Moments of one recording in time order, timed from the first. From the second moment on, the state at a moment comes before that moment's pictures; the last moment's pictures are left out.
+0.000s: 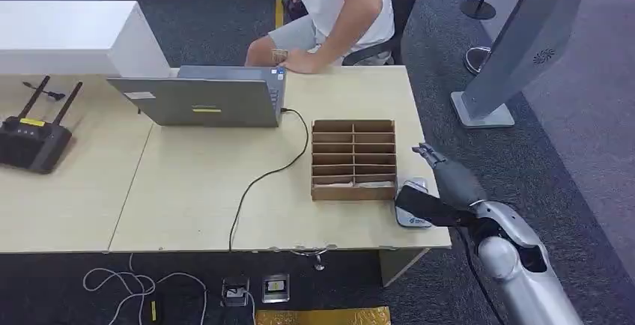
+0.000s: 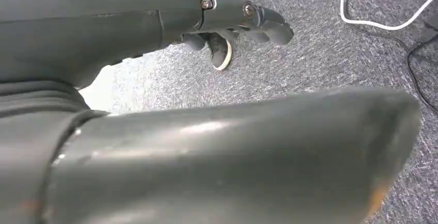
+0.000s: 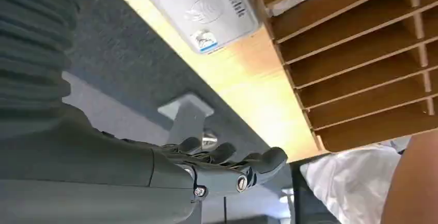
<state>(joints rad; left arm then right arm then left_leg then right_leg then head) -0.14 0.13 0.50 -0.18 -1.10 0.12 0.00 -0.30 -0.34 0.37 -1.55 0.85 0.15 -0.01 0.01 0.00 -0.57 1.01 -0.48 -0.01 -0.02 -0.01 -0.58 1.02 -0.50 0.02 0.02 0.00</state>
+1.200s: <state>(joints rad) -0.14 0.12 0.50 -0.18 -1.10 0.13 0.01 -0.28 -0.20 0.41 -1.39 1.28 -0.17 0.05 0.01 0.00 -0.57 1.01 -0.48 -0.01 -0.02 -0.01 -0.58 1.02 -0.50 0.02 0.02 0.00</state>
